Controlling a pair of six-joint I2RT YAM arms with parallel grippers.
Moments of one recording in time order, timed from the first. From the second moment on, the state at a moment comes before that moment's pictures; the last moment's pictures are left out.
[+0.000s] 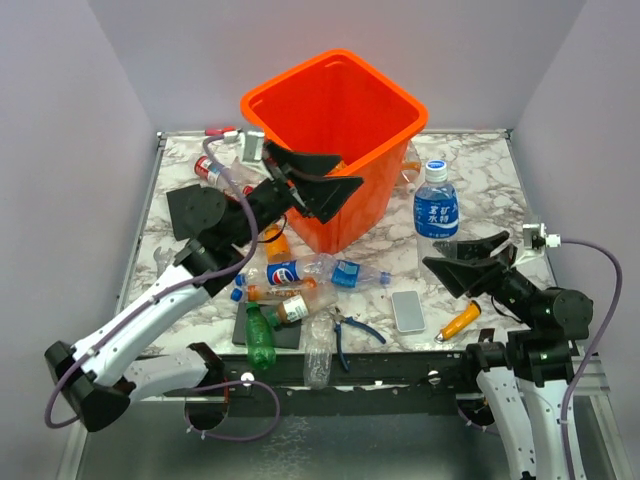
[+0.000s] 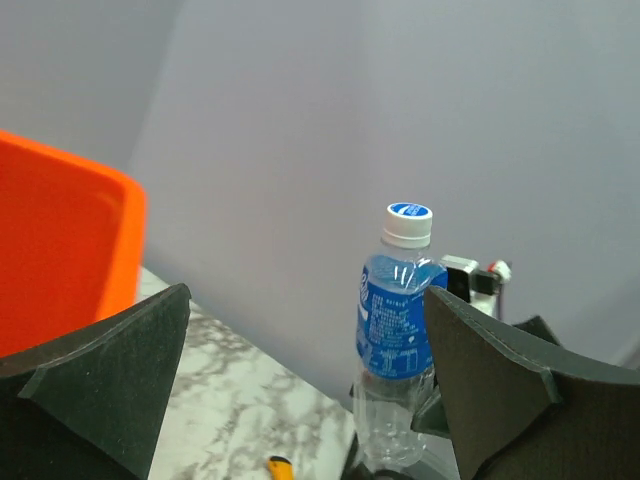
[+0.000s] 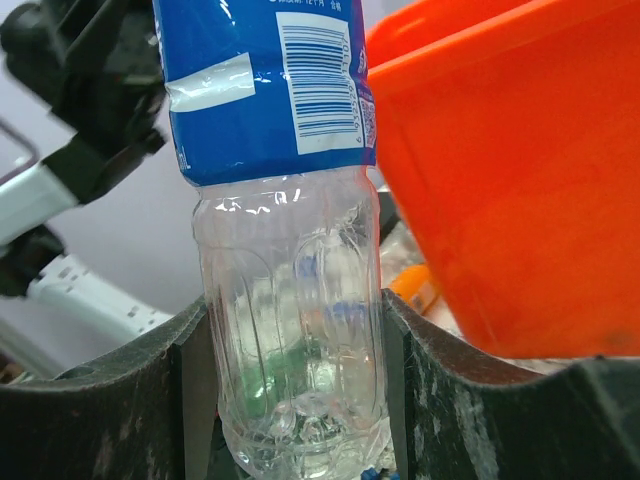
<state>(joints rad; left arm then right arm) -0.76 1.01 1.07 0.39 0.17 -0.62 0.06 0.29 0.62 0.02 -0.75 0.71</state>
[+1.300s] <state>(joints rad) -1.03 1.39 1.41 0.40 0.31 -0.53 0.06 0.29 0.60 0.12 -0.93 0.77</state>
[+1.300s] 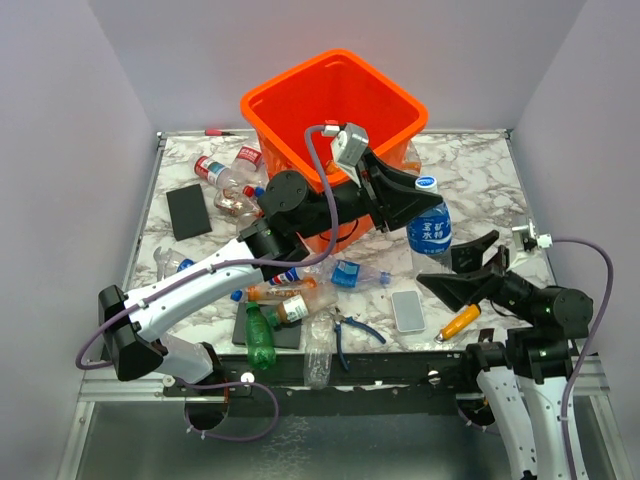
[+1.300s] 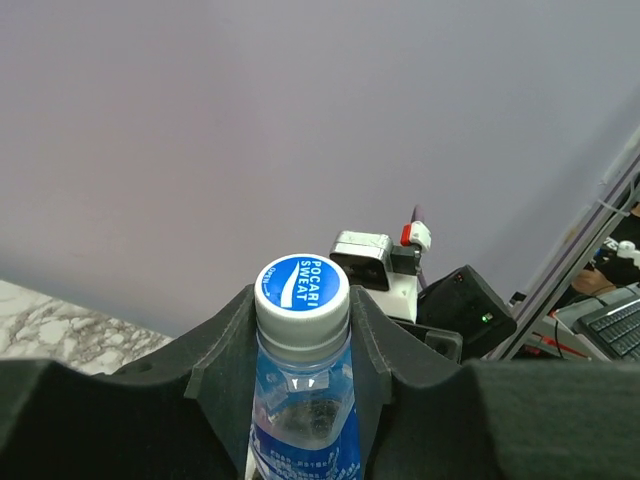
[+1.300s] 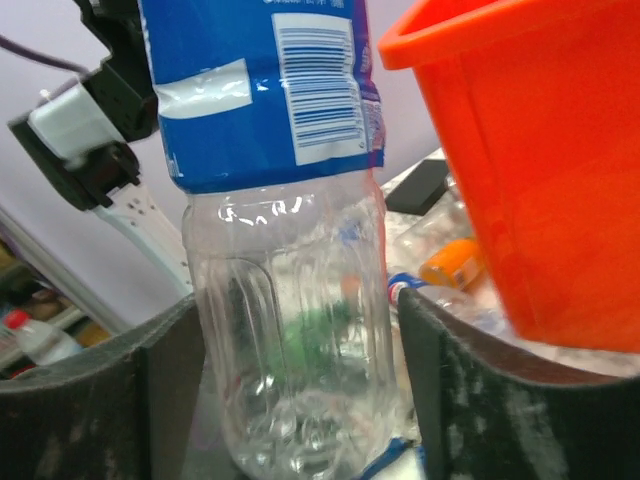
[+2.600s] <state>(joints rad) -1.04 1.05 1.35 0.47 -0.37 0.21 0.06 0.29 0.71 -0.35 -0.42 0.84</state>
